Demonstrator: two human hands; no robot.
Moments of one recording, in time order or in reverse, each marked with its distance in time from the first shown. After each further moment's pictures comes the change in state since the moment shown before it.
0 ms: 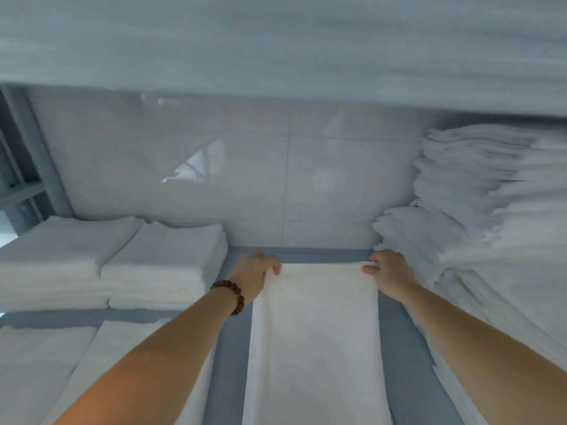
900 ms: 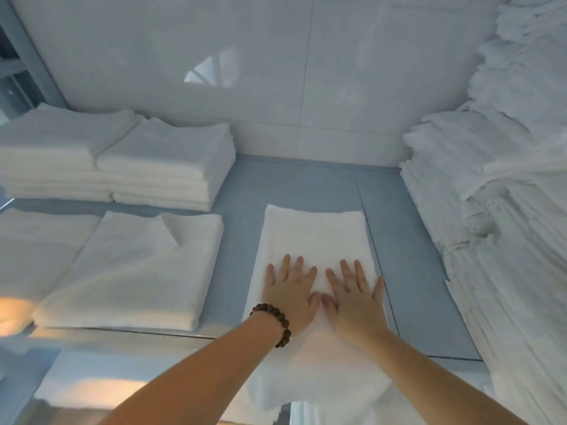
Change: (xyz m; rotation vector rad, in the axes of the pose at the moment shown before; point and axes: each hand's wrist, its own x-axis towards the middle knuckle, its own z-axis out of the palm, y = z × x) left_hand -0.139 0.054 0.174 0.299 -0.389 -0.237; right_hand -0.177 0.030 0.165 -0.388 -0.355 -0.226
